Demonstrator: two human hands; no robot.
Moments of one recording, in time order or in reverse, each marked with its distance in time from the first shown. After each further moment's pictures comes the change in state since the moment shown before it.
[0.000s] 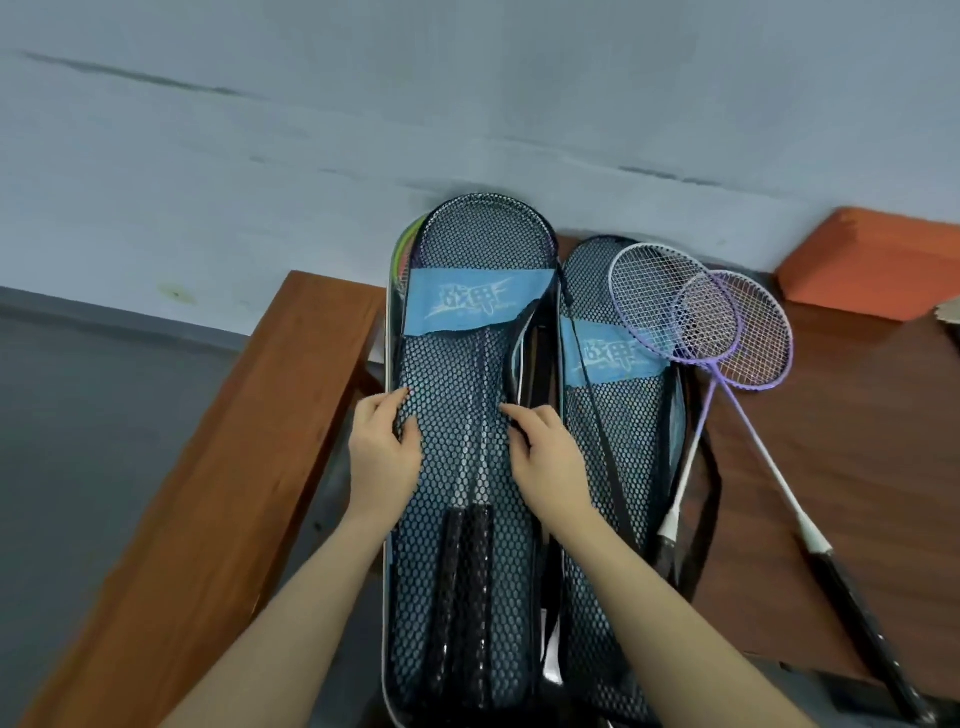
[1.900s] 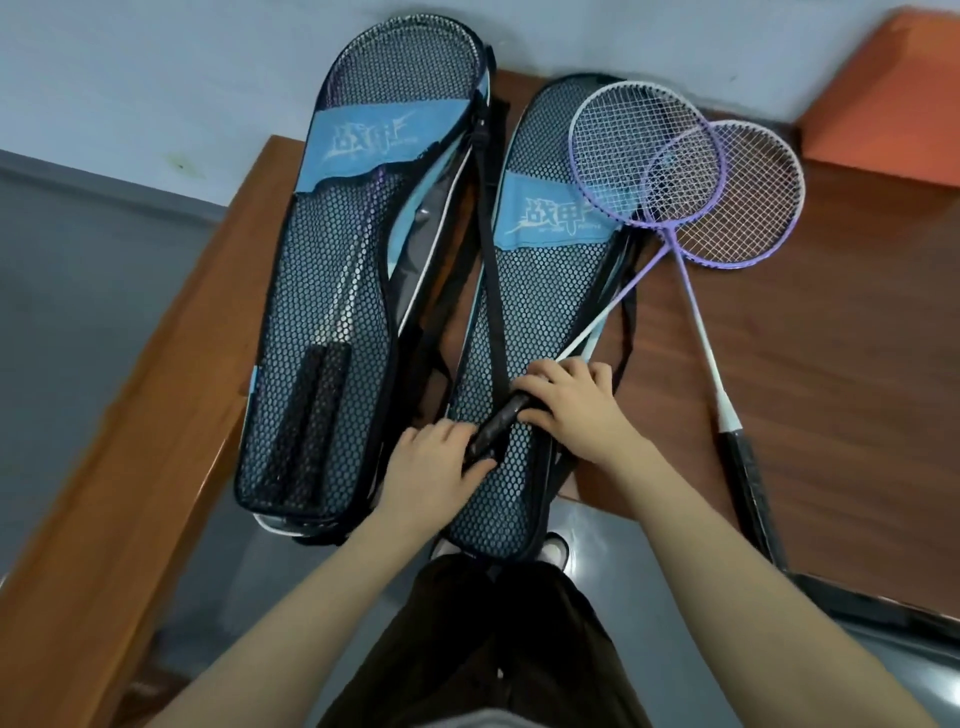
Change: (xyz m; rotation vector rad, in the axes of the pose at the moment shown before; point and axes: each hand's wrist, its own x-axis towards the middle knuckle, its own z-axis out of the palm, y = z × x) left_hand -0.185 0.067 0.113 0.570 -0.494 0.227; right_hand -0.071 0.184 -0.077 -0.449 -0.452 -0.325
